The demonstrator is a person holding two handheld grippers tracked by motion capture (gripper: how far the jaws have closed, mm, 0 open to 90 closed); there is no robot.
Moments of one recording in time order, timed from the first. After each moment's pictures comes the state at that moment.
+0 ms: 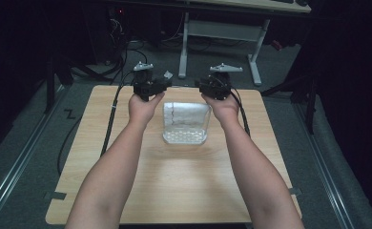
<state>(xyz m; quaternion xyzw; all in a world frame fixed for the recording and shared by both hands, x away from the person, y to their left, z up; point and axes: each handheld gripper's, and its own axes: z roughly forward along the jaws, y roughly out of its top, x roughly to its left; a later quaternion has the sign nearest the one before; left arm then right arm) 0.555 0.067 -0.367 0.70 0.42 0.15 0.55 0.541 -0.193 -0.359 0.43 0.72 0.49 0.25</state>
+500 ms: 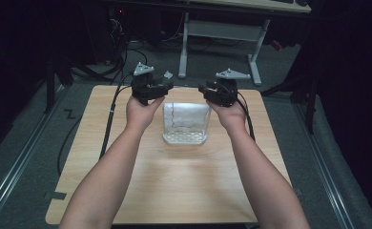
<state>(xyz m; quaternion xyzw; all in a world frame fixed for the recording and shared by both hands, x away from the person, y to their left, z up) 0.520 0.067 -0.352 0.71 0.40 0.20 0.55 0.506 -0.204 -0.354 0.42 0.72 0.49 0.27</state>
